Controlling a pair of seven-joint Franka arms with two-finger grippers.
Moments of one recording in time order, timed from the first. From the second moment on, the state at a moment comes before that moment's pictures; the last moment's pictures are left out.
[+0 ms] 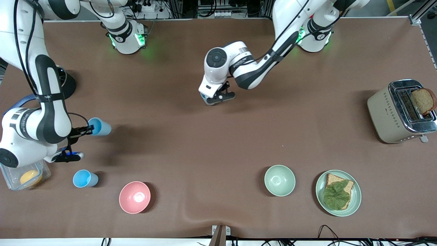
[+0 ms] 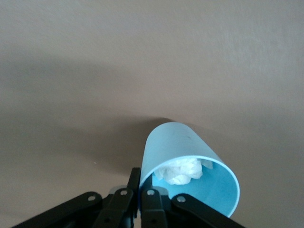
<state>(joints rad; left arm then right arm) -0.52 0.66 -0.53 -1.73 0.21 2.26 -1.33 -0.05 0.66 -0.05 -1.40 0.15 1.42 -0.17</state>
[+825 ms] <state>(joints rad) -0.54 0.70 -0.48 -1.68 0.23 2.28 -1.34 0.23 0.45 -0.04 -1.56 0.27 1.46 0.13</state>
